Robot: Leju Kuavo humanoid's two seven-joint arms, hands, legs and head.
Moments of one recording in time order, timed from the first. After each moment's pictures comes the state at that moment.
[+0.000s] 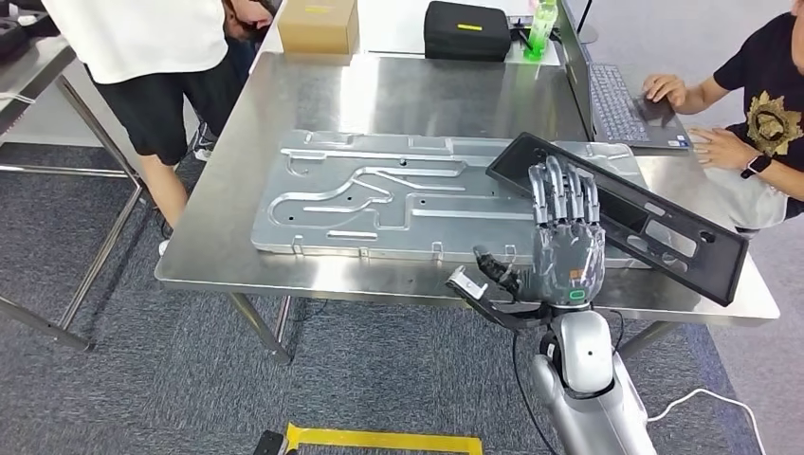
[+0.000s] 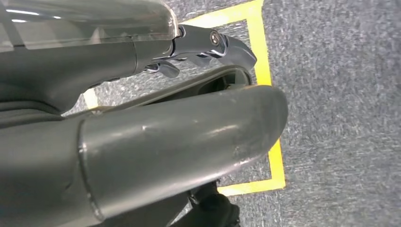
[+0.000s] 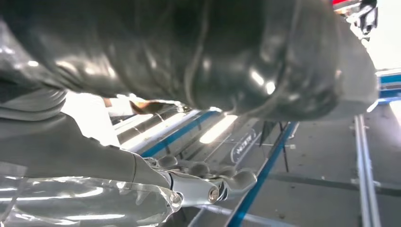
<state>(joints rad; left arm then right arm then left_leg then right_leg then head) -0.13 -0.25 0.72 -0.22 -0.88 -0.03 -0.45 -0.28 -0.01 0.22 -1.58 1.53 -0.58 0.17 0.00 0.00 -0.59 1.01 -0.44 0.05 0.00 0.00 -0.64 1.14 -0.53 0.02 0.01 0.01</state>
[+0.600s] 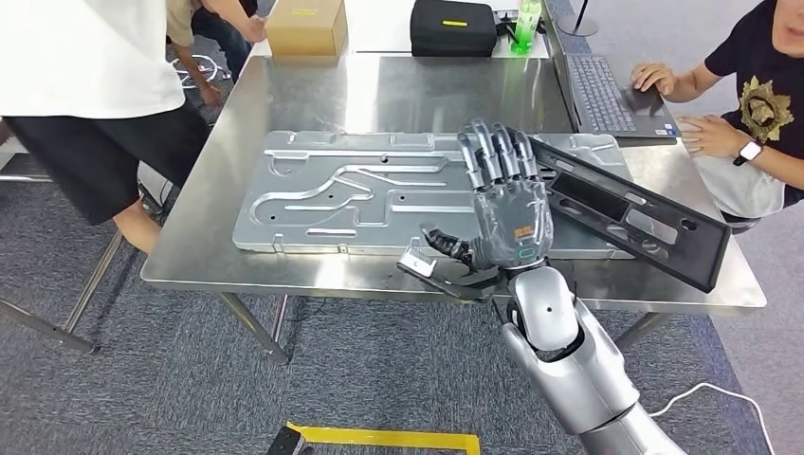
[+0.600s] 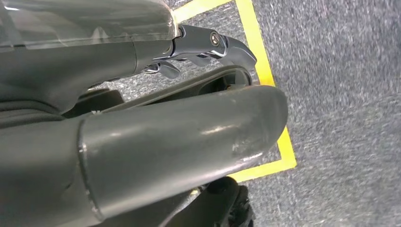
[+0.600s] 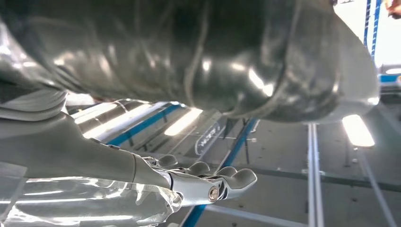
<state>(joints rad) -0.14 -0.25 0.69 -0.22 -0.93 -0.04 -0.43 -0.50 -0.07 0.50 -1.51 1.53 -0.46 0.28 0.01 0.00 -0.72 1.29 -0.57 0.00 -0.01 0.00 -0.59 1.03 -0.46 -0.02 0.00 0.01</state>
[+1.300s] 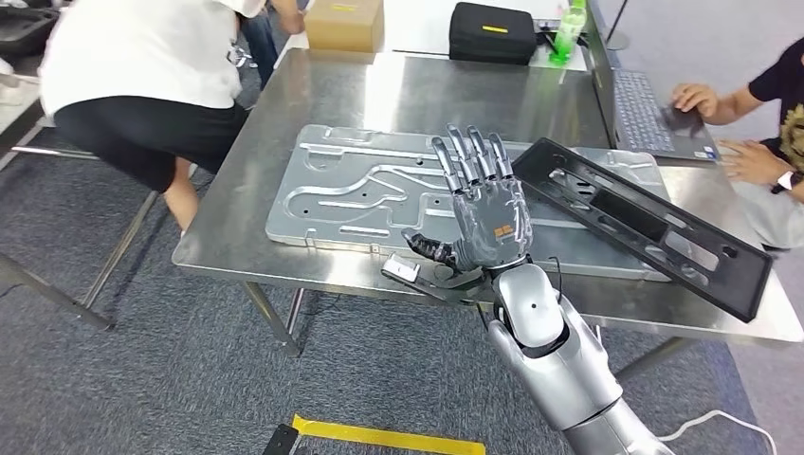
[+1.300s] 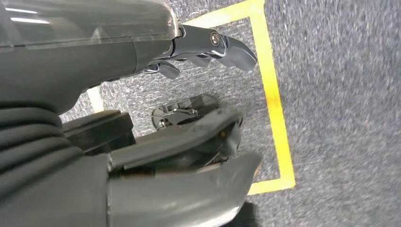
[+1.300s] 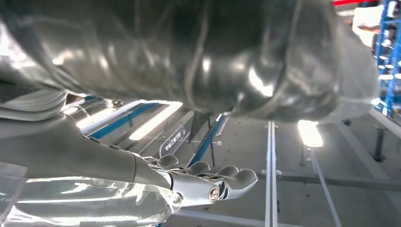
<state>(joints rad) -0.14 -0.25 0.67 -0.22 -0.93 -0.02 -0.41 -0.51 -0.02 0.49 -1.47 1.53 -0.46 0.21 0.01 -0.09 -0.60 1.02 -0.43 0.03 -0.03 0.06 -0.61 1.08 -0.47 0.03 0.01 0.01</state>
